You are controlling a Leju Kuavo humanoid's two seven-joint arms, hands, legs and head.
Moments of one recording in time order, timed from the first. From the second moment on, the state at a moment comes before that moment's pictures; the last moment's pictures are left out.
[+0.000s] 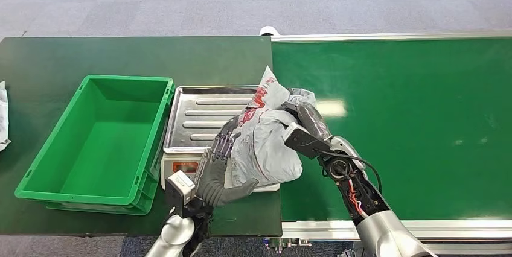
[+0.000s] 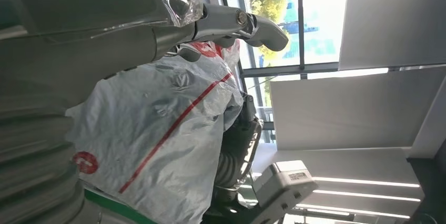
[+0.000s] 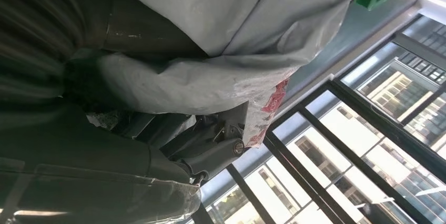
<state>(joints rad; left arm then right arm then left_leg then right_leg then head) -0.18 -0.23 -0.38 -1.19 -0.02 0.00 -0.70 -0.63 0.04 0.42 -0.77 0.55 -0.15 -0.53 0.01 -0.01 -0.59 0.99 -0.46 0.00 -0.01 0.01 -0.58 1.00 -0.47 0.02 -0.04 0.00</state>
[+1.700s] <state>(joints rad) -0.24 -0.24 -0.37 -1.14 -0.02 0.00 -0.70 -0.49 0.14 0.21 -0.89 0.21 -0.03 -0.68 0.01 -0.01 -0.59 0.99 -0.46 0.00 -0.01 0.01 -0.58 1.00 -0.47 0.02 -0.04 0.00</state>
